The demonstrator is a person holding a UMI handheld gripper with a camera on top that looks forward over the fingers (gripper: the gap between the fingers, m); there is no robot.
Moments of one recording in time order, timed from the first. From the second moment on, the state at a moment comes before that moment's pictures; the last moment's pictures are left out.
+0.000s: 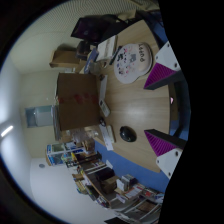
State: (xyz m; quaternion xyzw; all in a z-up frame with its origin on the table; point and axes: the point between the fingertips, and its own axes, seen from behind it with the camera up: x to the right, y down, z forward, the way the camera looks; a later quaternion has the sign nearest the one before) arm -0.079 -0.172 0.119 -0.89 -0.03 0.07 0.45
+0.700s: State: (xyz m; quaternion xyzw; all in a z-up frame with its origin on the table) arm -0.247 -0.031 -0.009 -0.89 -0.12 0.11 0.43
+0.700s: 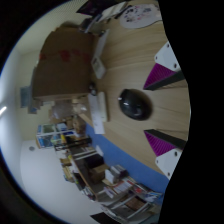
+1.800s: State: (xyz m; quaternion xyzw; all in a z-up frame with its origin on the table) arm 0.054 0.047 0.141 -0.84 -0.04 0.00 0.55
